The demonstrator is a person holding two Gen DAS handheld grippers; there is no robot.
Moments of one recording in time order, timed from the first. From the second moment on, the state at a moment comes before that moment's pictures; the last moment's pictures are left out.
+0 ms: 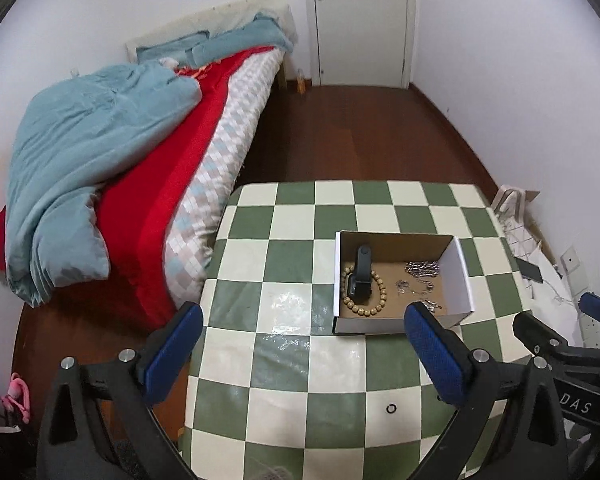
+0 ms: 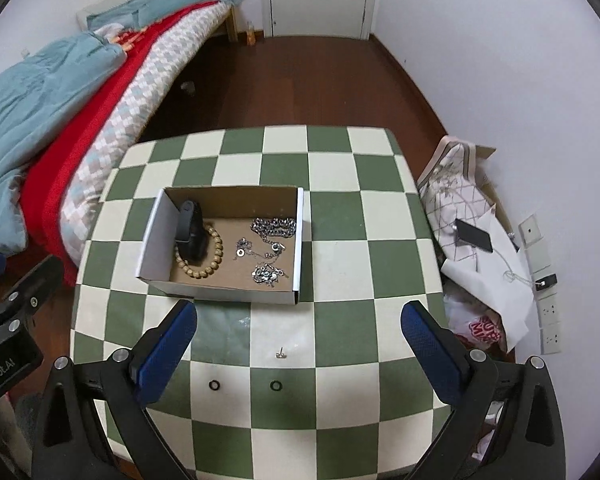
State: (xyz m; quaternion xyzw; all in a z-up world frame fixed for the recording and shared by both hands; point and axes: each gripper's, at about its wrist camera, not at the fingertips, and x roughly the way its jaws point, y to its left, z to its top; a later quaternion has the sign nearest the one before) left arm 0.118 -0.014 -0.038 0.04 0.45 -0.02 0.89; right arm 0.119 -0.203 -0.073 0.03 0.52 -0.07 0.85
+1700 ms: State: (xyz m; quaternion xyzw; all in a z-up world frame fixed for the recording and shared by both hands) left arm 0.086 -0.025 -0.193 0.15 0.53 0.07 0.83; right arm 0.043 -0.170 -0.250 0.00 0.53 -0.03 0.85
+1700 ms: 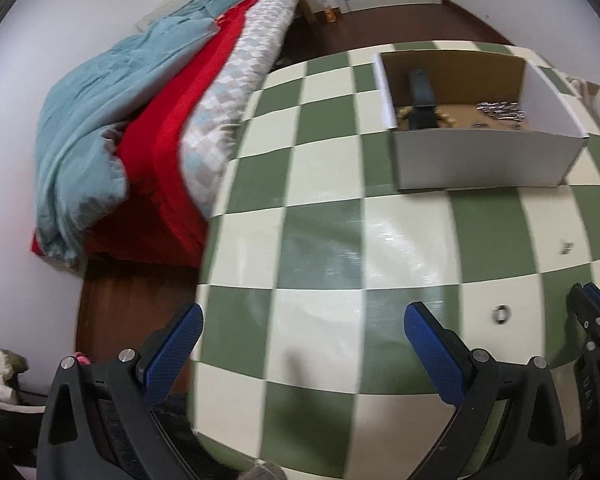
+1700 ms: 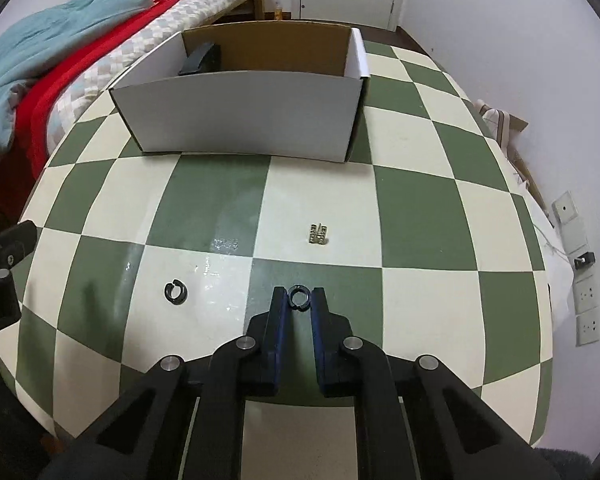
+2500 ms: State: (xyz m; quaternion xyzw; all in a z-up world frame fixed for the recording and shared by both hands) left arm 0.077 -0.093 -0.235 0.10 0.58 -0.08 0.80; right arm 0.033 -0.284 -0.220 0.20 0.50 -0.05 0.84
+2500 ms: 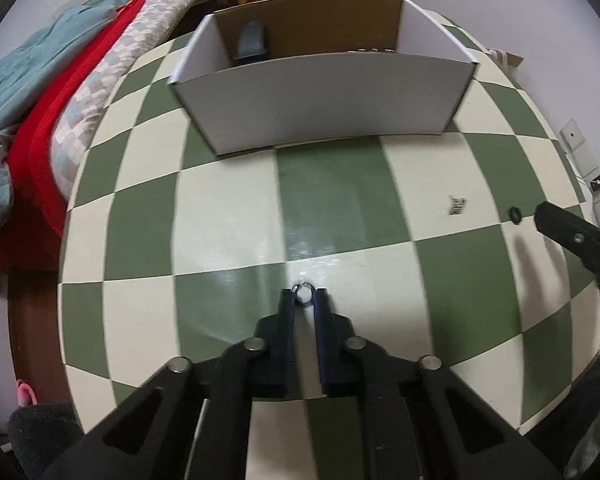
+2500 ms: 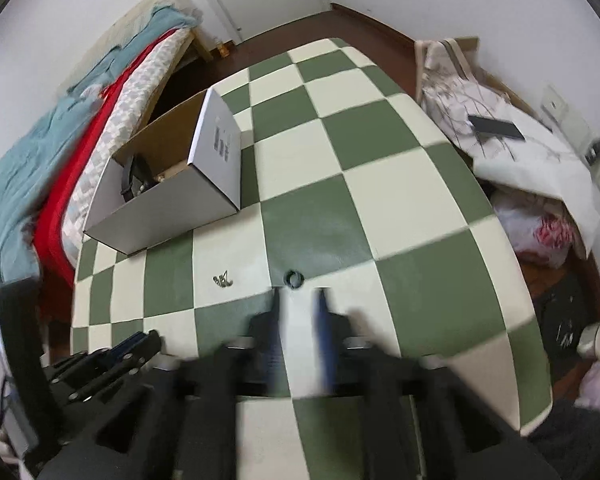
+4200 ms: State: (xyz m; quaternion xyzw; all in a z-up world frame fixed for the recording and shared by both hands) left arm 0.161 -0.038 -0.095 -0.02 0.50 -0.11 0.86; right arm 0.068 -0.243 -0.140 0.14 0.44 -0.02 0.89
